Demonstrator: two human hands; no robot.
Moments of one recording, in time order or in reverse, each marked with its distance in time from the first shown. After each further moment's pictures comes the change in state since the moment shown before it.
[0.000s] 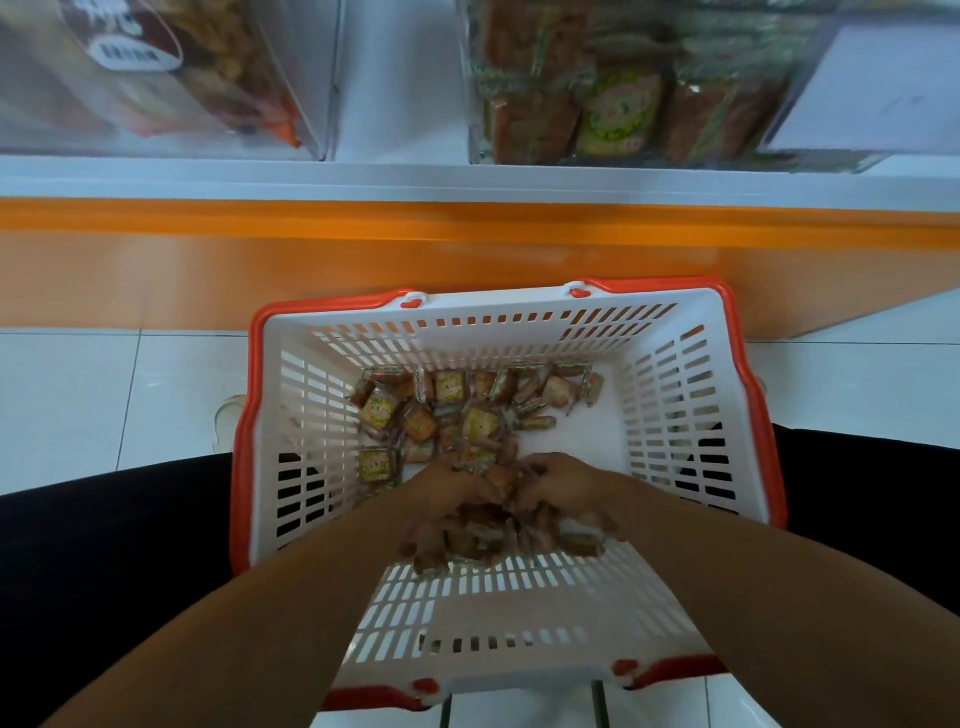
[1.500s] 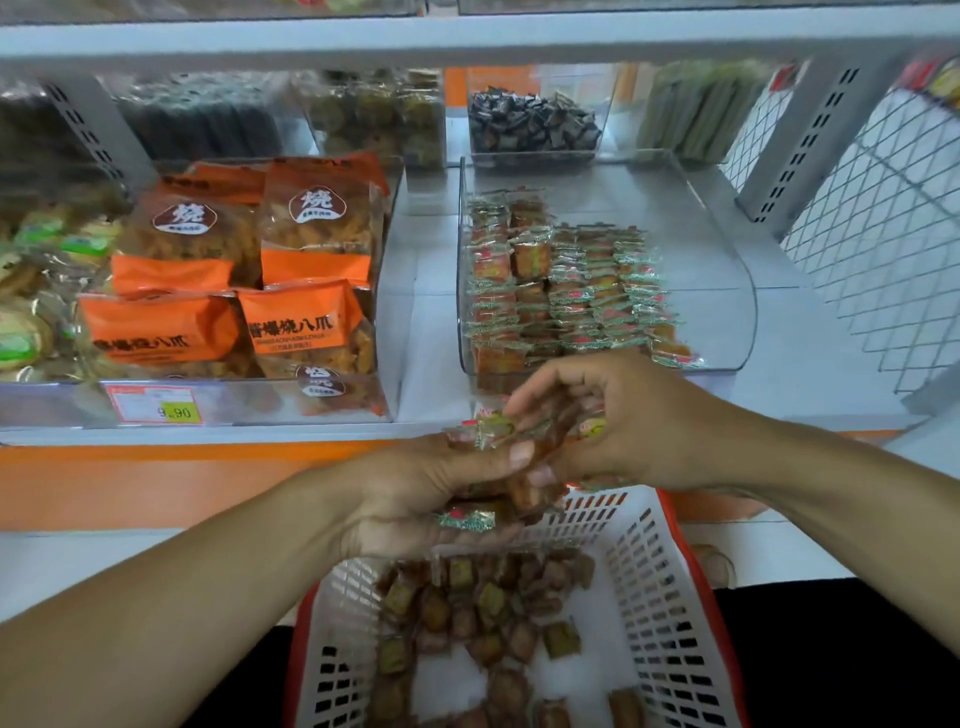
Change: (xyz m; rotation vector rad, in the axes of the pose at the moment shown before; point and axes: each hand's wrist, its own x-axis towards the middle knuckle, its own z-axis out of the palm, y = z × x) left_hand -0.296 0.227 0.037 -0.057 -0.307 0.385; right_hand -0.343 -0.231 -0.024 -0.451 0.312 -0.998
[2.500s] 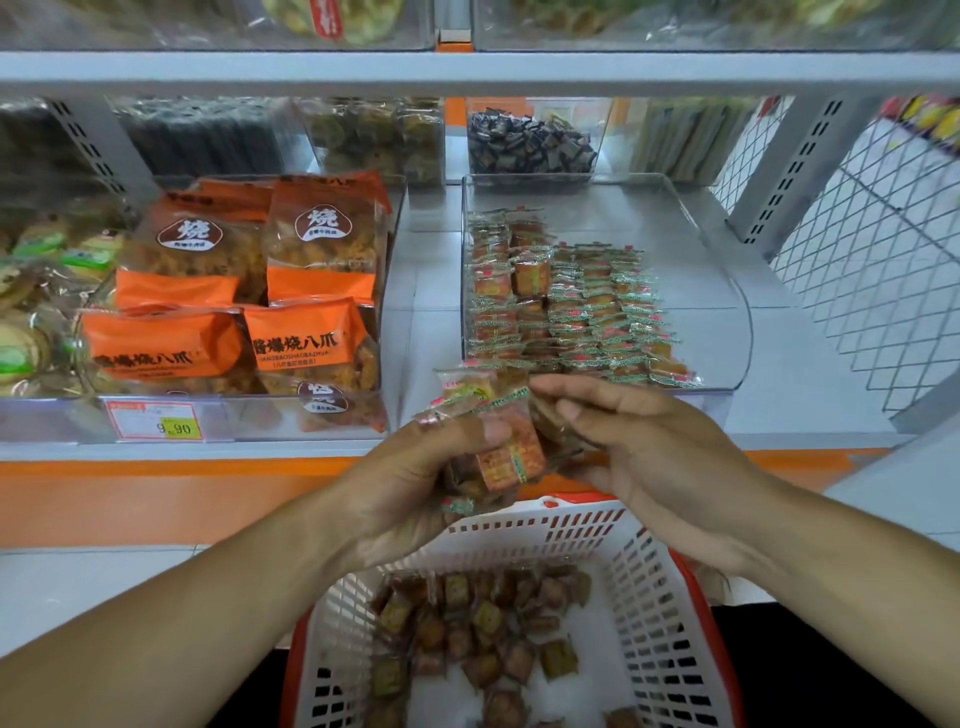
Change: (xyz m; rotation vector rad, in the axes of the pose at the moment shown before) left_hand -0.001 0.004 -0.006 -0.143 -0.035 0.338; right_hand -0.009 0.007 0.022 0.739 0.285 0.248
